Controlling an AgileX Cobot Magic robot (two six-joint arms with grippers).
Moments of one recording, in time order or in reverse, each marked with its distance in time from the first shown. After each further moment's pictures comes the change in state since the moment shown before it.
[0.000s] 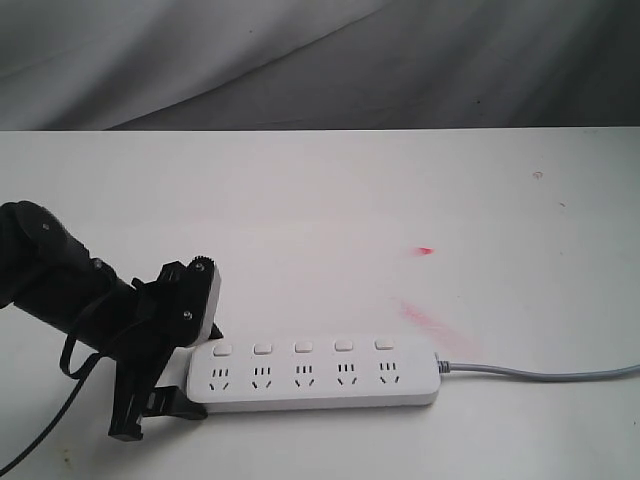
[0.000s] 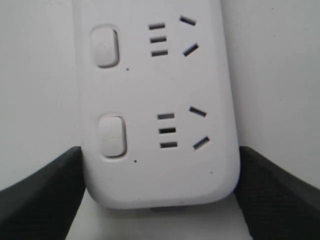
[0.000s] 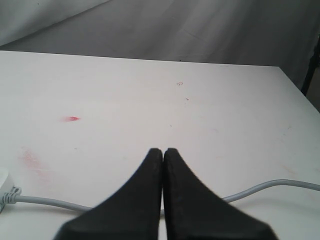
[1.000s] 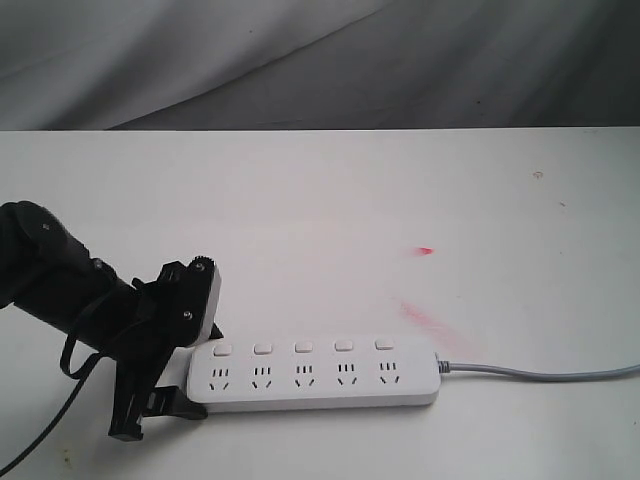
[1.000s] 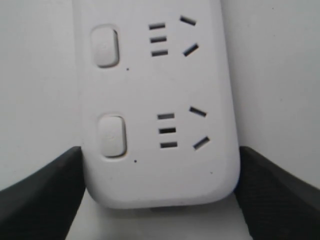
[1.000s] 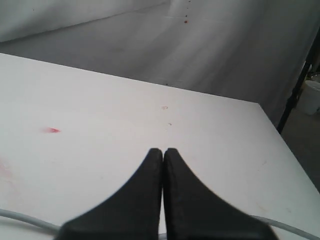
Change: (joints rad) left arm 0.000 0.000 0.000 0.000 -0.002 0.000; right arm 0.000 0.000 0.000 -0.086 -0.081 -0.065
